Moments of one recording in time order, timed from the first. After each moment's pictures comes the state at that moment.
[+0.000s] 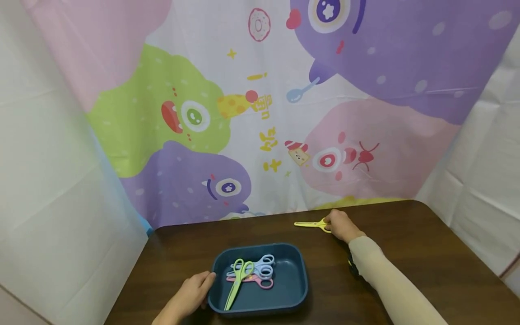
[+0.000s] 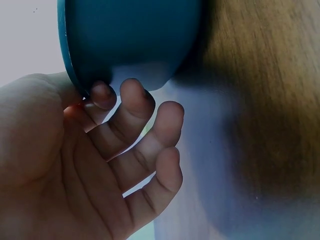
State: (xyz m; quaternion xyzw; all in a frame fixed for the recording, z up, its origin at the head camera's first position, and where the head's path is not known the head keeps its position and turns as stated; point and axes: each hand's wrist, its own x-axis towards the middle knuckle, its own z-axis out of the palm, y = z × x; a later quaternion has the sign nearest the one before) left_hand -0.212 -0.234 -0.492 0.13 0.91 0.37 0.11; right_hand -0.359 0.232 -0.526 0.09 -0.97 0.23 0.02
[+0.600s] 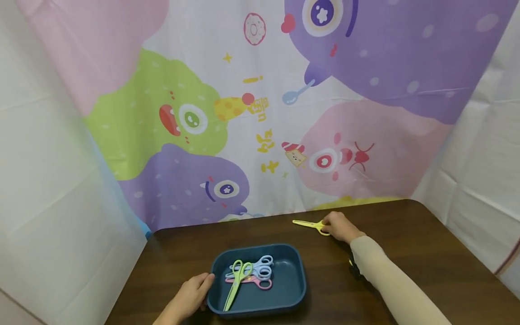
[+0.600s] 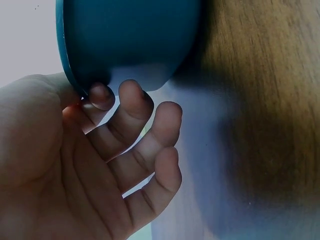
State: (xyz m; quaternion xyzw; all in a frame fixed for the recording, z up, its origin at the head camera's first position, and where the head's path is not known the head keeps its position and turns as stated) left_hand -0.209 -0.231 -0.493 0.10 0.91 0.39 0.10; right_hand -0.359 0.241 -0.530 0.15 -0.95 0.27 0.02
